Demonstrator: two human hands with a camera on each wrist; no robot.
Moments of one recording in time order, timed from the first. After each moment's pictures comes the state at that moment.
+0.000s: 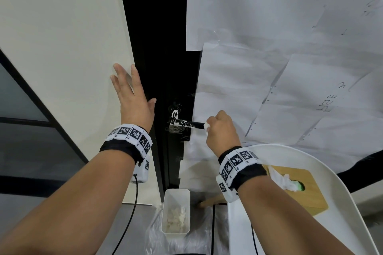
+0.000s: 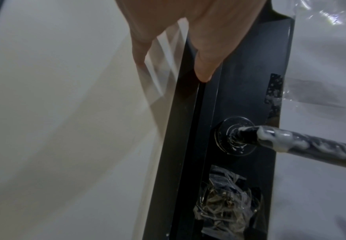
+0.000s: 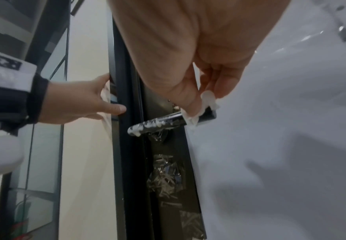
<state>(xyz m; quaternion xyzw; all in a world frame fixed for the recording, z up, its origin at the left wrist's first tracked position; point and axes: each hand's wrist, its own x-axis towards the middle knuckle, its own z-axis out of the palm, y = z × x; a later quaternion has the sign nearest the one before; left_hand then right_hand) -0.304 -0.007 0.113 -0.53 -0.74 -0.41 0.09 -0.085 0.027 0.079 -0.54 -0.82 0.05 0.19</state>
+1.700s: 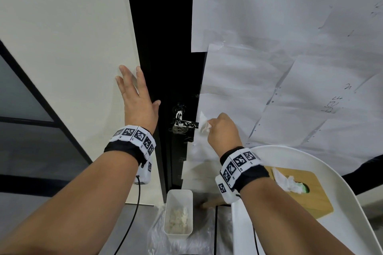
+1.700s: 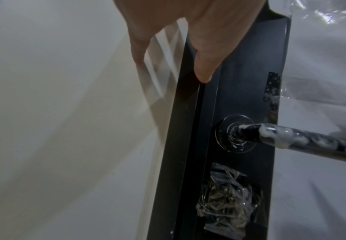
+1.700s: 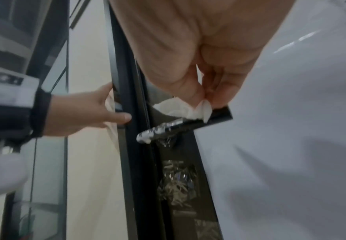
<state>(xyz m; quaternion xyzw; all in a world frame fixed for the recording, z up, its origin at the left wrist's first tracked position) -0.310 -0.003 0.105 -0.54 -0.73 -0.40 0.11 -0.094 0.024 0.089 -0.55 -0.80 0.11 0.22</state>
